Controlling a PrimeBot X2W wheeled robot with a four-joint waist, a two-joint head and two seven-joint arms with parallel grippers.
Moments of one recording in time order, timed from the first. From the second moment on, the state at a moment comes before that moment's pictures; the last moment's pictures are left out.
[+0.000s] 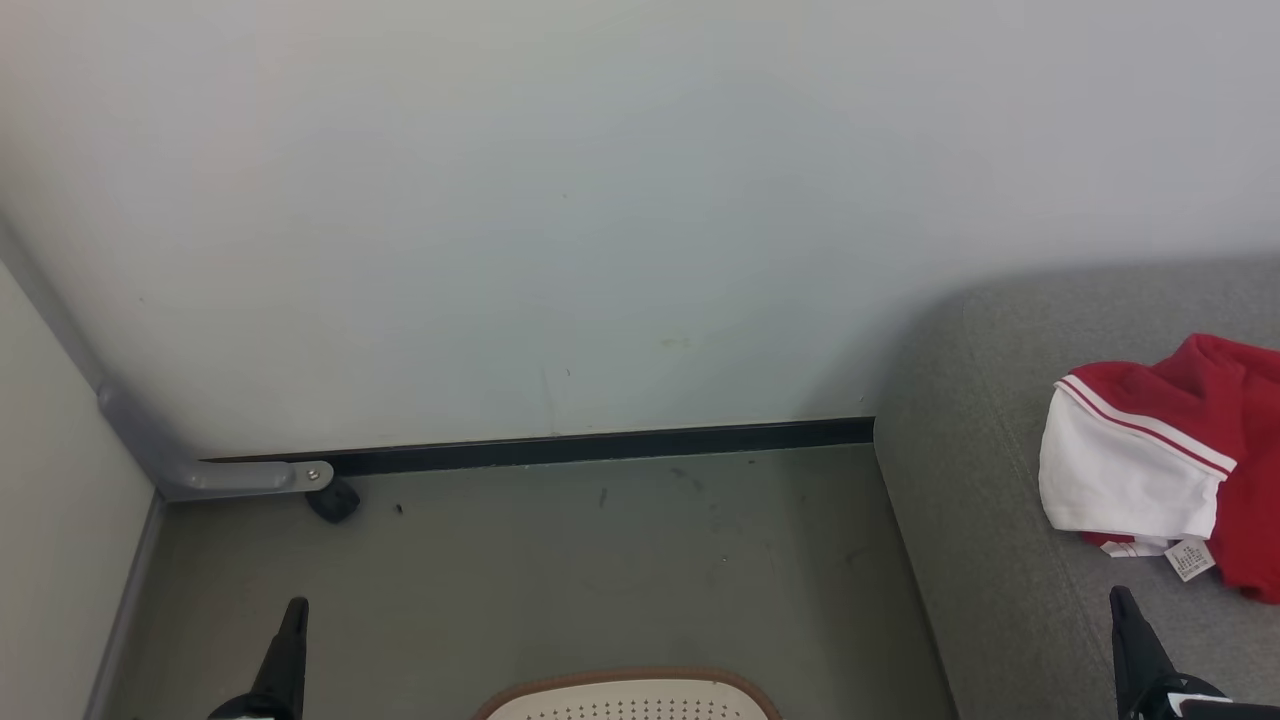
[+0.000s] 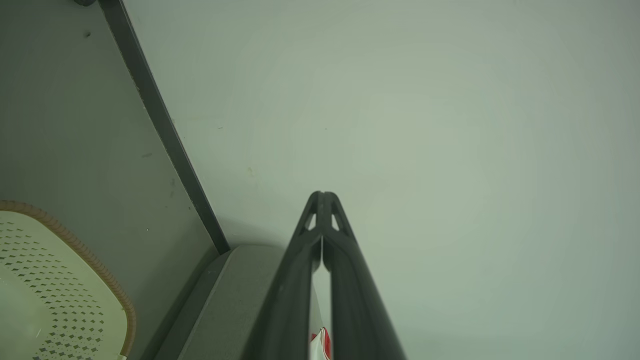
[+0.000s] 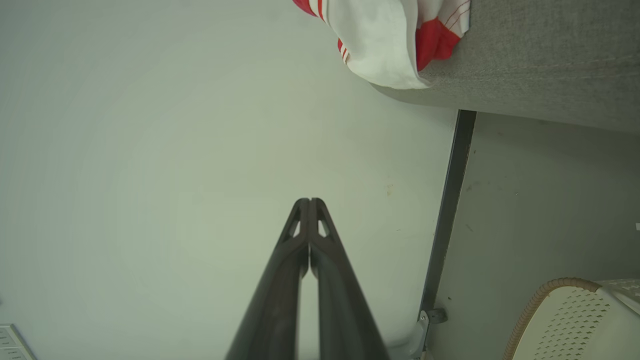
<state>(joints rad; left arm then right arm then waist) -0.08 0.04 0.09 0.29 -1.60 -0.12 0.11 -0.09 -0.04 -0.13 0.30 1.60 0.12 0.11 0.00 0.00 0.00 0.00</state>
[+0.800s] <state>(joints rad) -0.08 0.04 0.09 0.29 -1.60 -0.12 0.11 -0.09 -0.04 -0.13 0.30 1.60 0.12 0.11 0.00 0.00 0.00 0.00</state>
